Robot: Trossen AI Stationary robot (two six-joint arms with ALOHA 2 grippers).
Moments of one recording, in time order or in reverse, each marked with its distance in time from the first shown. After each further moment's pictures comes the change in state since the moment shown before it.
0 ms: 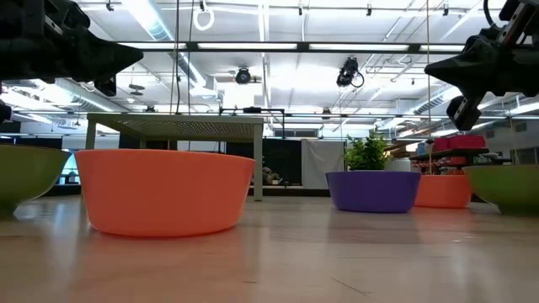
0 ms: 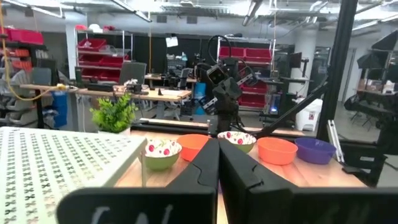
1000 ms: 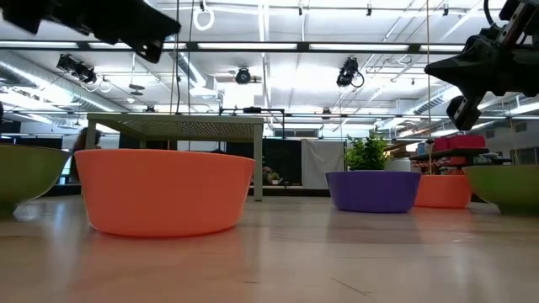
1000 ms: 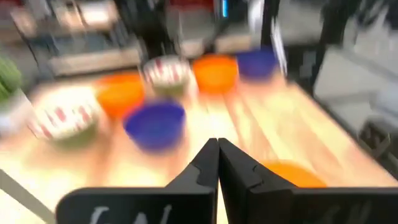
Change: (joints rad) left arm -0.362 0.972 0.474 0.037 -0.099 0.065; right arm 0.000 0.000 0.000 0.003 0.000 0.000
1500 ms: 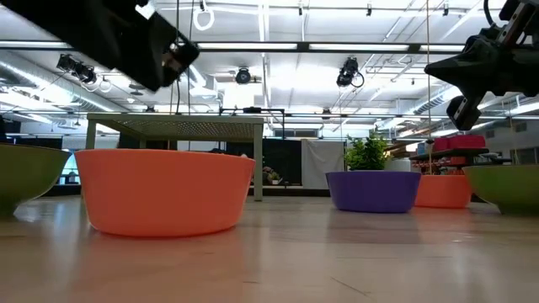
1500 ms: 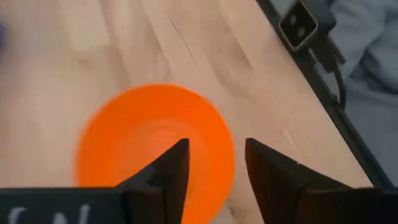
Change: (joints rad) left arm -0.178 0.590 0.441 -0.370 0.204 -0.134; right arm 0.000 0.000 0.000 0.000 0.000 0.000
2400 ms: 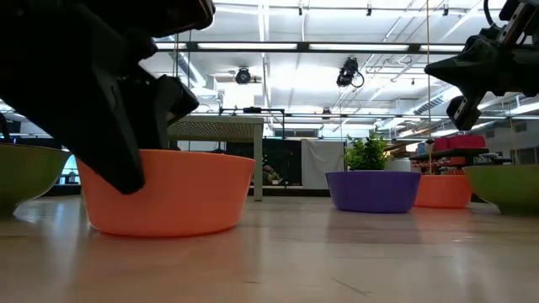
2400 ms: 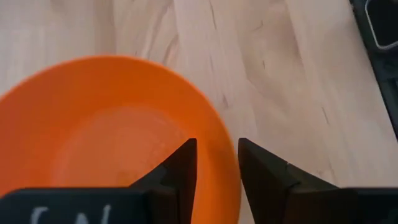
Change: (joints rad) left arm -0.093 0.294 0.165 -0.010 -0.206 -0.278; right arm 0.000 0.000 0.000 0.000 0.000 0.000
